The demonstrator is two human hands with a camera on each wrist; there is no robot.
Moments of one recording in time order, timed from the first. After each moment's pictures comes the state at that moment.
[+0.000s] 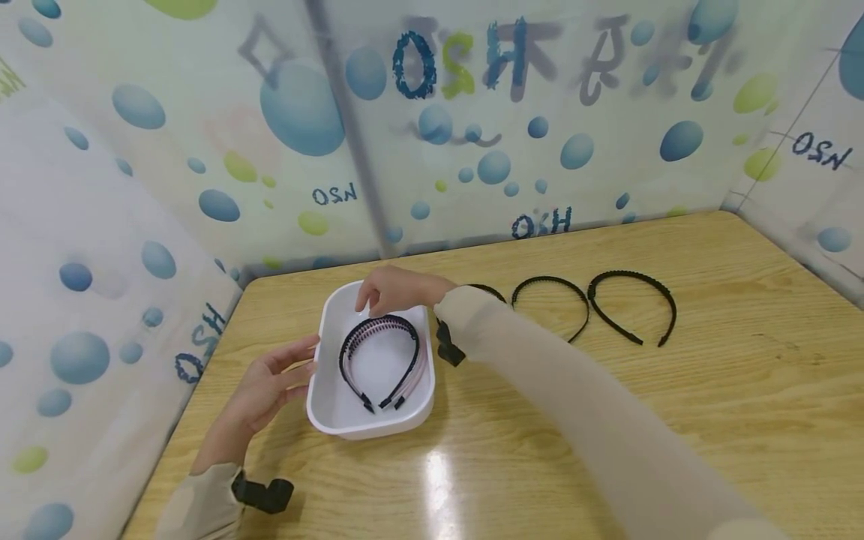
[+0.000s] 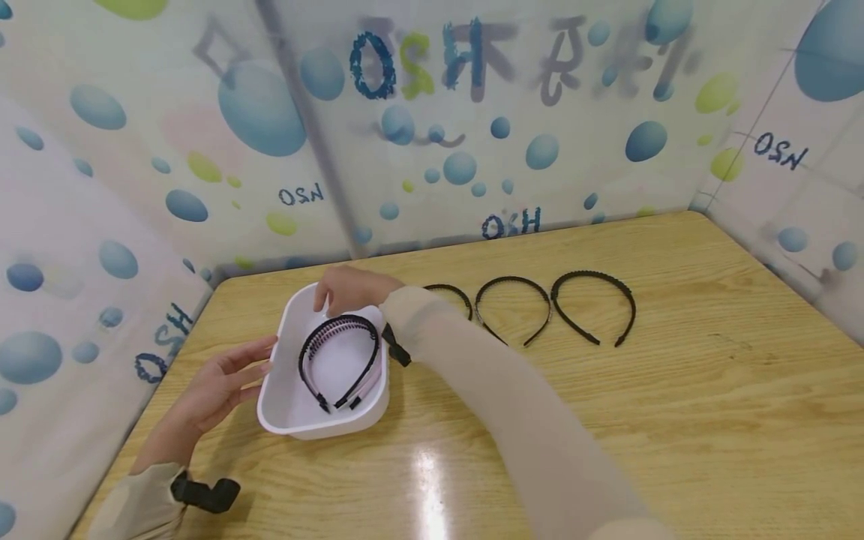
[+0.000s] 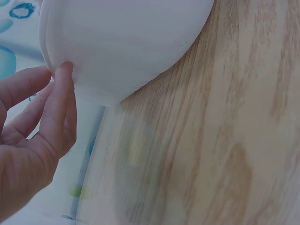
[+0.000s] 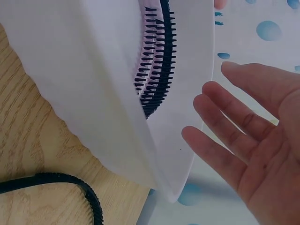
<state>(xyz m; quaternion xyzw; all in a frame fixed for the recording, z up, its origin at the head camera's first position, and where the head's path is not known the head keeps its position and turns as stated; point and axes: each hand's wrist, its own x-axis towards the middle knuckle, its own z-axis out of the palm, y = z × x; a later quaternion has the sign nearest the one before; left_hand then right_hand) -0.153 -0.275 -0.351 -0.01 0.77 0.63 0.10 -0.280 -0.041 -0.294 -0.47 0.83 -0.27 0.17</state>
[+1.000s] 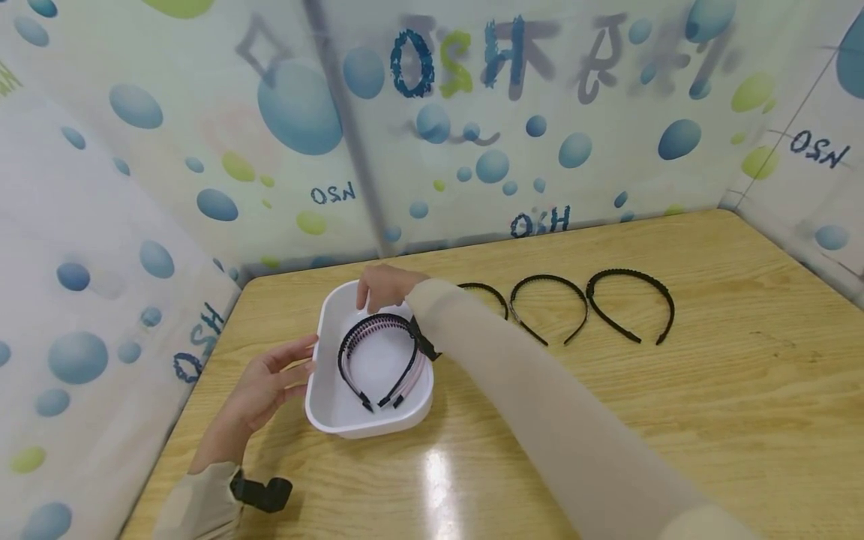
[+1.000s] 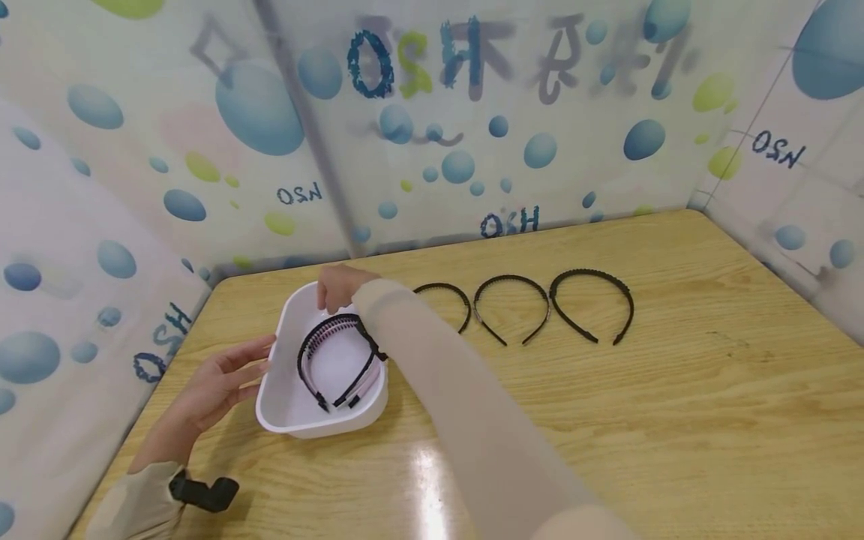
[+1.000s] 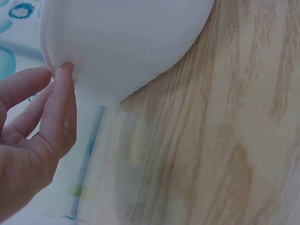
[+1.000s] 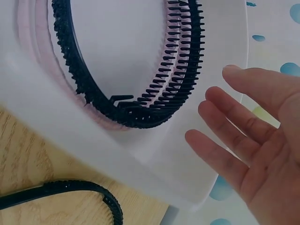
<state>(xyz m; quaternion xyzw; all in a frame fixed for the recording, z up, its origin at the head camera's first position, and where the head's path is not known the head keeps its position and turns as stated) -0.154 -0.276 -0.351 -0.02 0.77 0.63 0.10 -0.287 -0.060 -0.297 -0.34 0.89 -0.23 0.21</state>
